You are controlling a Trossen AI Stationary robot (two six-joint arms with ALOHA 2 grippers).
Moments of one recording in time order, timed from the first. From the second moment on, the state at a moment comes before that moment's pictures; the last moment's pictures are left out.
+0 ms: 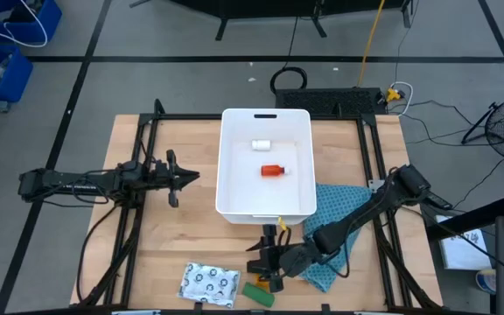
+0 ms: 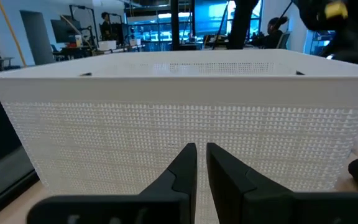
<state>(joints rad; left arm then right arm) 0.08 0.41 0.04 0.38 -0.05 0.03 0.56 1.86 1.23 0.10 0.41 0.19</state>
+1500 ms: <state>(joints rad) 0.08 0.41 0.04 0.37 -0.06 0.03 0.50 2.11 1.28 0.00 0.18 0.52</state>
